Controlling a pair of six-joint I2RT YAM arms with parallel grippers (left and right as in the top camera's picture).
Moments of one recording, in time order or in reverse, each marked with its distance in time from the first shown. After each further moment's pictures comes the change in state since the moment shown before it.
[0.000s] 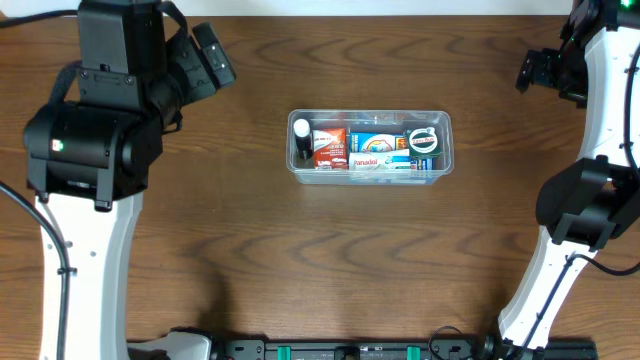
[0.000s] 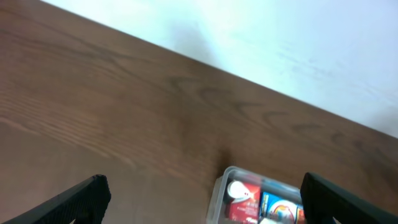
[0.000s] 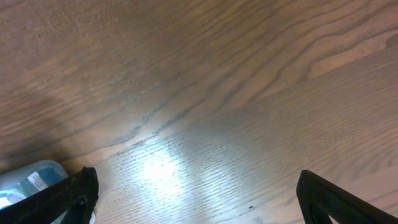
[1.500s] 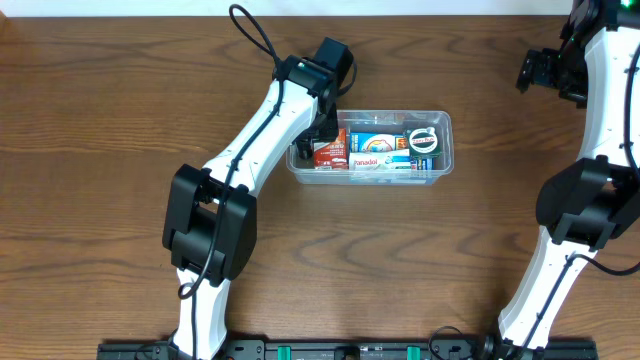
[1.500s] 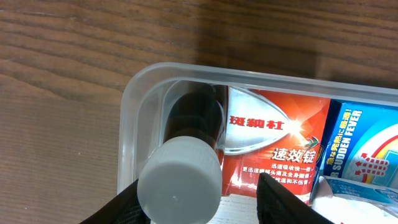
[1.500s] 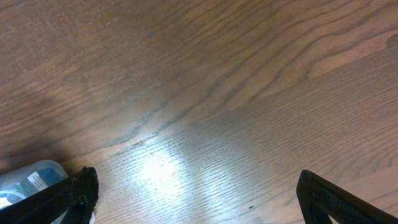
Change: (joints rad) left arm -0.296 0.669 -0.129 0.058 0.022 -0.084; right arm 0.000 0.000 0.000 0.000 0.000 0.000
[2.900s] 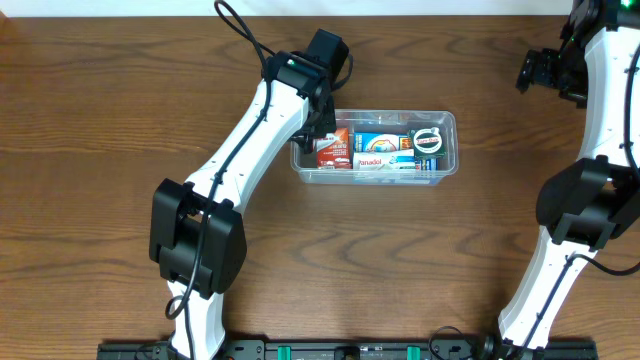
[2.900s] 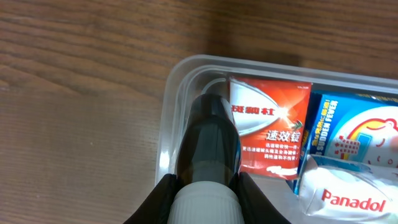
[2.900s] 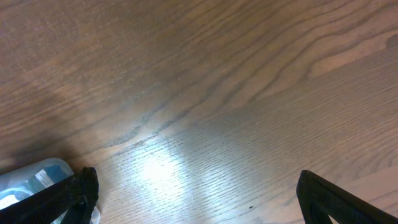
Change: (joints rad) left arm 0.005 -0.083 0.000 -0.021 0.013 0.000; right arm 0.000 0.000 0.000 0.000 0.000 0.000
